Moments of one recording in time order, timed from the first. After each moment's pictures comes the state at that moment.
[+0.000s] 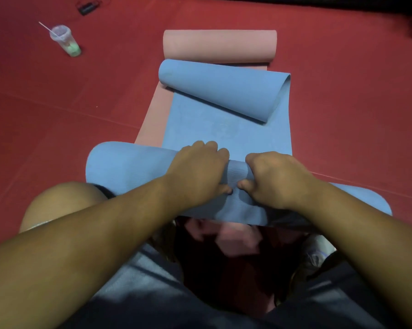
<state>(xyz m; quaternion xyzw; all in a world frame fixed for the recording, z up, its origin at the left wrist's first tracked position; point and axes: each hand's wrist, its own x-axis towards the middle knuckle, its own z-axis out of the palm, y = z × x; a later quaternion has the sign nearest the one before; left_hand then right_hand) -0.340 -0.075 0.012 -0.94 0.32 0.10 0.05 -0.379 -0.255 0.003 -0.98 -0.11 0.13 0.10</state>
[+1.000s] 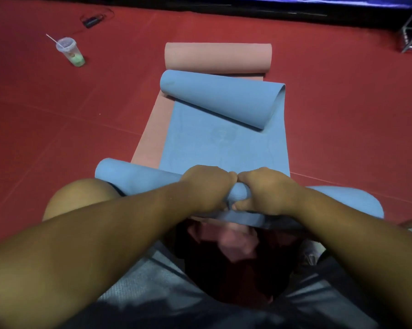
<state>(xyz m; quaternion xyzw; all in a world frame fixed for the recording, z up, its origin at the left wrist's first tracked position) -0.355 -0.084 0.003 -0.90 0.35 0.24 0.06 -0.390 -0.251 -0.002 -0.96 -0.13 0.23 0.14</state>
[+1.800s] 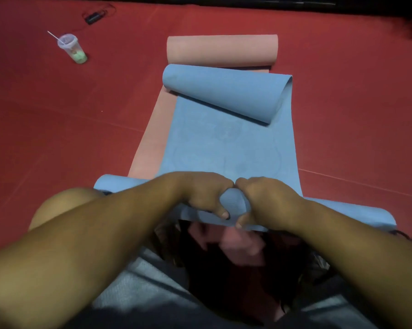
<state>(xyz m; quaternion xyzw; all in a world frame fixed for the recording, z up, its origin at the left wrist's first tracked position) -0.337 -0.068 -0.021 -0.83 0.35 0.44 -0.08 -0.402 -0.241 -0.036 -0.96 -0.17 0.20 0.13</state>
